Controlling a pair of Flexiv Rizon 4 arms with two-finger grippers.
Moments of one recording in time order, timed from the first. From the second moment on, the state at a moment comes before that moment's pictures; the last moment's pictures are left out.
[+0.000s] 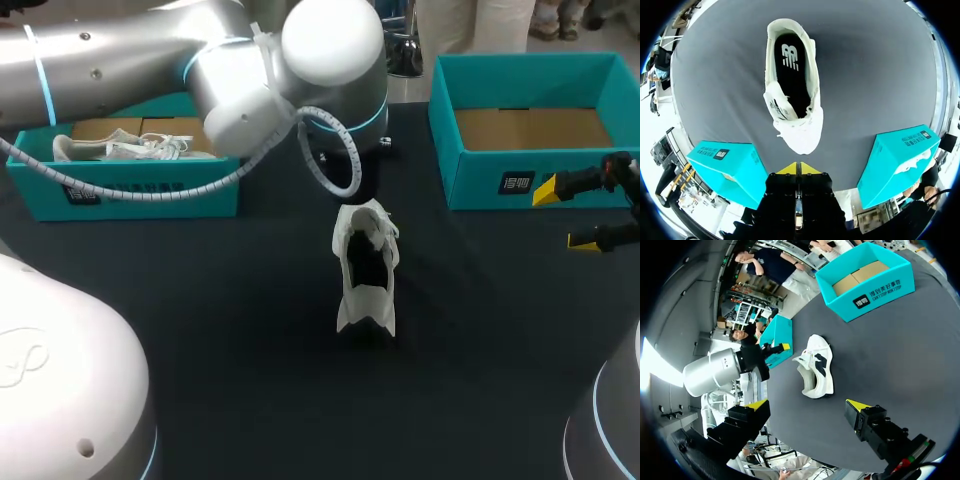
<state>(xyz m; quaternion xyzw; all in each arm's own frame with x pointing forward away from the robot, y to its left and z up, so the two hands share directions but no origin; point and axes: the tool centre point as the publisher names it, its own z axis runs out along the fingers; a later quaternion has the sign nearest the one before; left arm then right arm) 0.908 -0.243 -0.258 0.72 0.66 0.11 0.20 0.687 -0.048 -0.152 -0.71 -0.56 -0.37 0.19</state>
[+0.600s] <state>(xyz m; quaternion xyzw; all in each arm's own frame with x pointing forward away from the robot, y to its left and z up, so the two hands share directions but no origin) 0.882 -0.250 -0.292 0.74 0.65 0.09 0.15 0.687 -0.048 -0.152 -0.71 -0.56 -0.37 0.19</state>
